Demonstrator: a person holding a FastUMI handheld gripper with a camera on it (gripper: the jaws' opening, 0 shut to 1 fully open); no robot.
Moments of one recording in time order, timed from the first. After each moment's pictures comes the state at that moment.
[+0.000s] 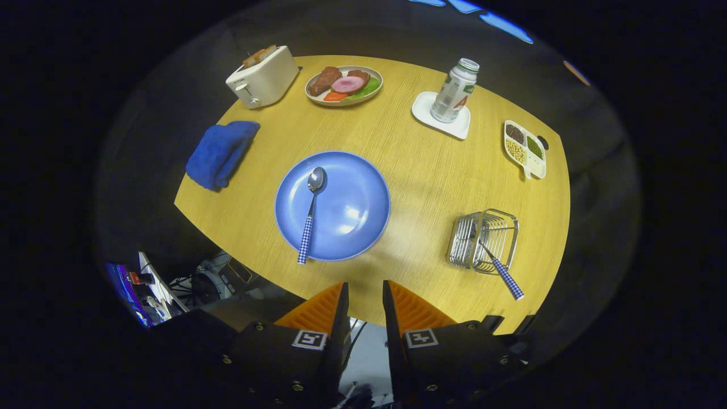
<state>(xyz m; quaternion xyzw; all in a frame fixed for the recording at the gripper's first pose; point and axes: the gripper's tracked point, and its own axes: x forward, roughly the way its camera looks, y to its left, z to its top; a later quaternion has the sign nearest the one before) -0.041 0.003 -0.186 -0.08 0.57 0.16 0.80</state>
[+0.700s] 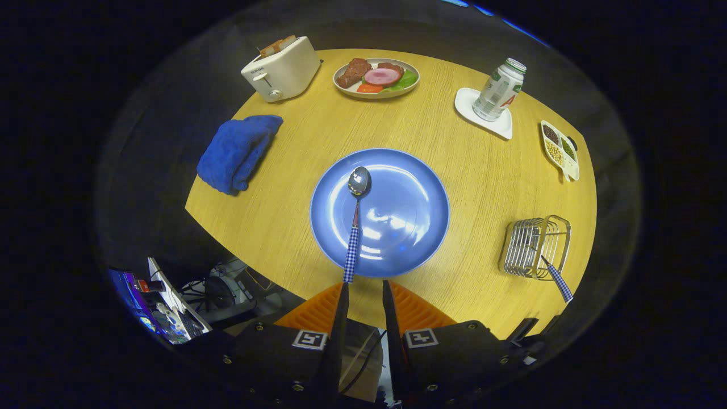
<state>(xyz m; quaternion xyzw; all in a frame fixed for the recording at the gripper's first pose) -0.042 0.079 -0.218 -0.06 0.58 0.19 0.79</state>
